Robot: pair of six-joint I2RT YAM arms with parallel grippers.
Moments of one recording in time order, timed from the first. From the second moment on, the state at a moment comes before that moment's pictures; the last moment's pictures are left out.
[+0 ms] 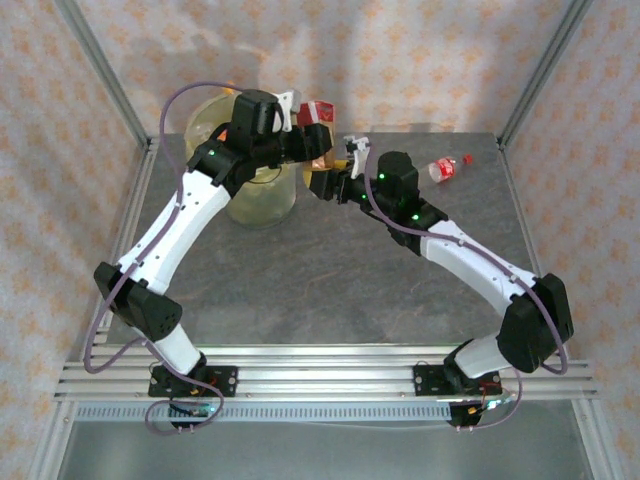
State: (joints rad) left arm -0.45 1.67 1.88 -0.68 0.22 -0.57; right arm 0.60 1.43 1.17 0.16 -0.38 0.43
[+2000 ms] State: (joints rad) left arm -0.13 1.88 2.35 -1.08 -0.29 -0.53; right arm 0.07 1.83 1.62 -0.65 0.40 0.70
